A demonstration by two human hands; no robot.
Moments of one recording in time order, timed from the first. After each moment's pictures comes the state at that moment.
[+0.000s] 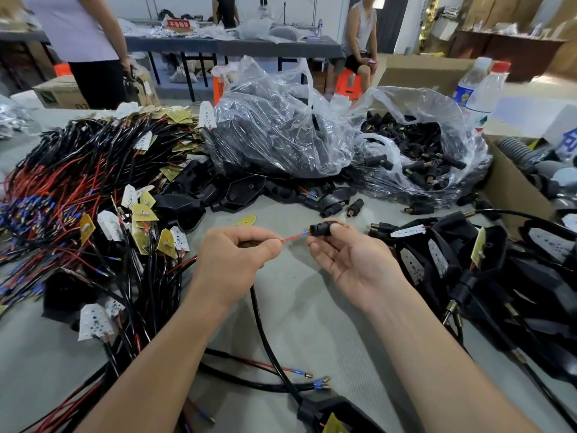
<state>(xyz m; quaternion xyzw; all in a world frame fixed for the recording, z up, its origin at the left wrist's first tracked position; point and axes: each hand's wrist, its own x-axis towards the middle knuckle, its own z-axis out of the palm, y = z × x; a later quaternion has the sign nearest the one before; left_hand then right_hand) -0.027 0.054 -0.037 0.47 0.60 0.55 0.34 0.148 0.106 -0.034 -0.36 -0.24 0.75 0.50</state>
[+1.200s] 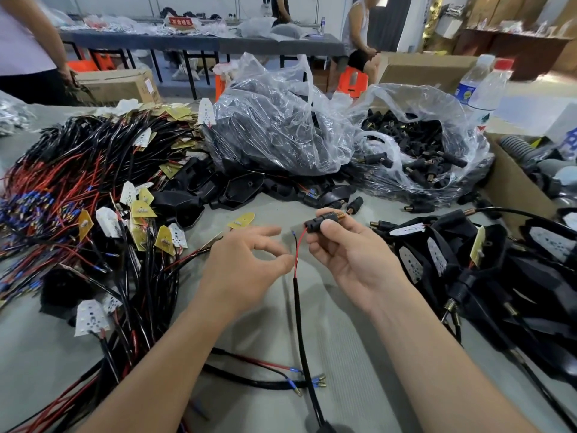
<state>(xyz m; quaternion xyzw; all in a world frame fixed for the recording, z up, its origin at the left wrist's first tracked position) -0.022 0.055 -0.046 0.61 0.66 0.40 0.20 0.154 0.104 -0.031 -0.32 -0.35 0.73 0.49</state>
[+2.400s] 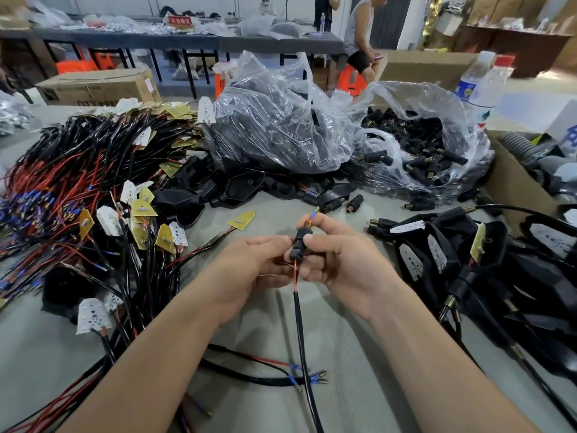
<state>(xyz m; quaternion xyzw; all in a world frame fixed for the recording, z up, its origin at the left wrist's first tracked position) -0.015 0.054 -0.037 0.40 0.53 0.45 0.59 0.151 0.090 -0.025 -0.31 -0.44 0.76 0.37</state>
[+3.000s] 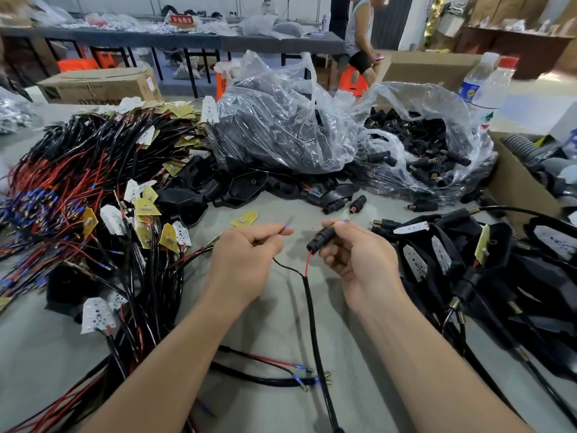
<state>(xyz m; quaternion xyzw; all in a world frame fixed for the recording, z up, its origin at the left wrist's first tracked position) -0.015 0.060 -0.049 0.50 0.62 0.54 0.29 0.143 0.094 -0.034 -0.46 -0.31 0.63 0.54</state>
